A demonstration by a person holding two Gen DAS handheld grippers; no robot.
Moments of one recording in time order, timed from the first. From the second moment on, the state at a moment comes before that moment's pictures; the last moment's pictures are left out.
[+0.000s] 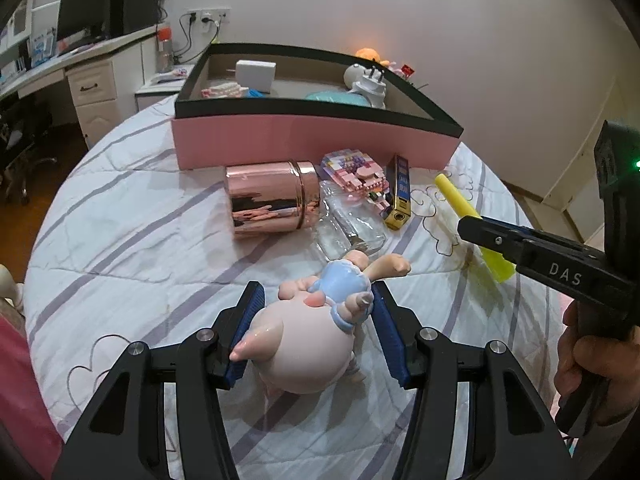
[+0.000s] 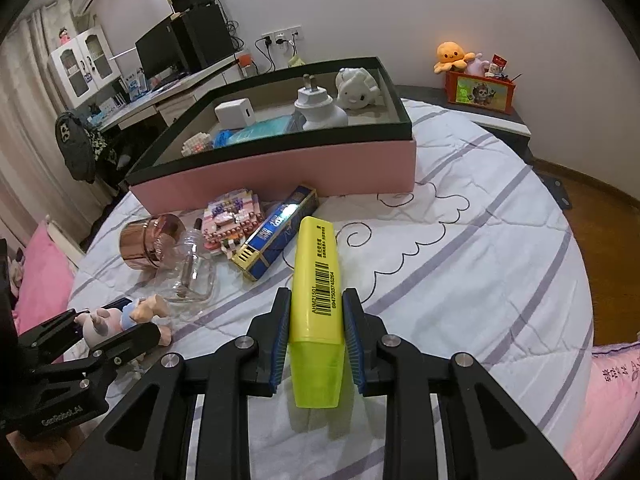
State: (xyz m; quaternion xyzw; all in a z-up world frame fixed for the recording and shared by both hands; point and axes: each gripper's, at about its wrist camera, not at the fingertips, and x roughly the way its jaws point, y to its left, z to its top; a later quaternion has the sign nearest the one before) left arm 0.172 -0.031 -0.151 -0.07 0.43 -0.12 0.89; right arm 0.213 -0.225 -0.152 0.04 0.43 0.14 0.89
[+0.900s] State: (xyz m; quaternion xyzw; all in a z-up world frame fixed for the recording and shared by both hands) left arm 0.271 0.010 -0.049 -0.06 0.31 -0.11 0.94; right arm 0.282 -0.202 -0.052 0.03 0.33 0.15 0.93
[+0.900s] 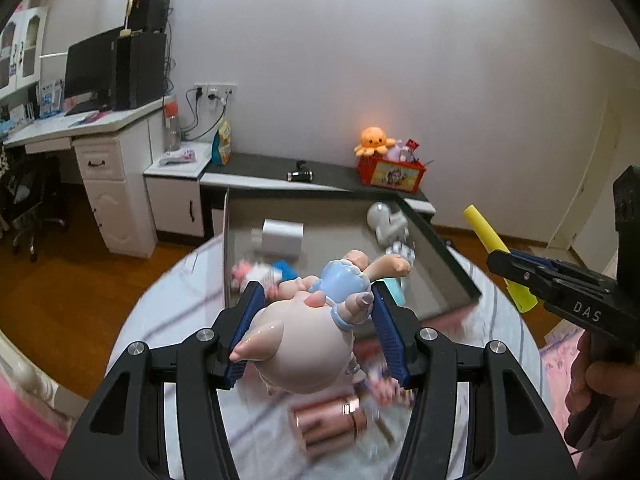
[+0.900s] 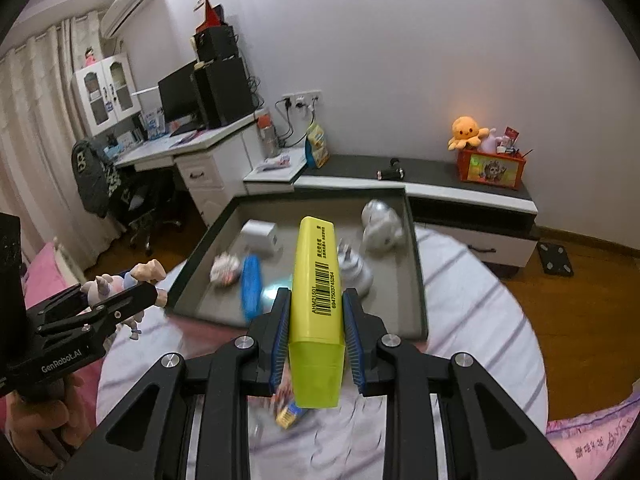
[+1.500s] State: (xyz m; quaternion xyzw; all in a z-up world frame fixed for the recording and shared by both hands) left arm 0.355 -0.010 -0.069 -0.06 0.33 -0.11 0.94; right arm 0.359 -0.216 -0.092 0.04 0.37 0.11 0.92
